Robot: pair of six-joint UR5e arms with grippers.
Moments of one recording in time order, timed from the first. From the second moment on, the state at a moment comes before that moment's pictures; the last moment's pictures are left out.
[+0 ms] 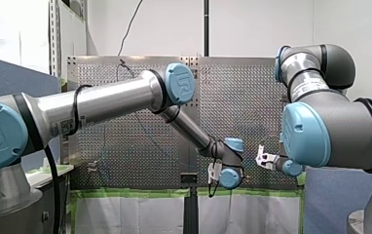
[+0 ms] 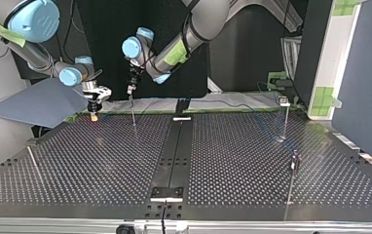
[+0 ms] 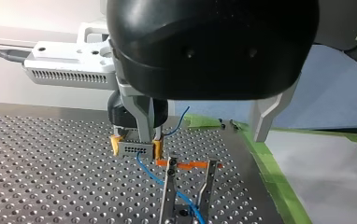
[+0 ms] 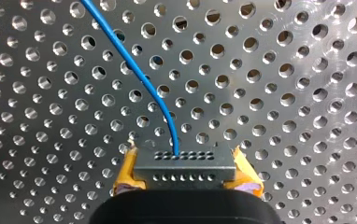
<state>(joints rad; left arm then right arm) -0.88 -2.84 -0.94 -2.64 -2.04 -1.58 1.63 -0.51 1.43 -0.85 1.23 1.74</state>
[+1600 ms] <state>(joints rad) -0.88 -2.48 -1.31 -2.44 -2.08 -1.84 1.64 -0.51 1.43 -0.84 1.22 1.75</state>
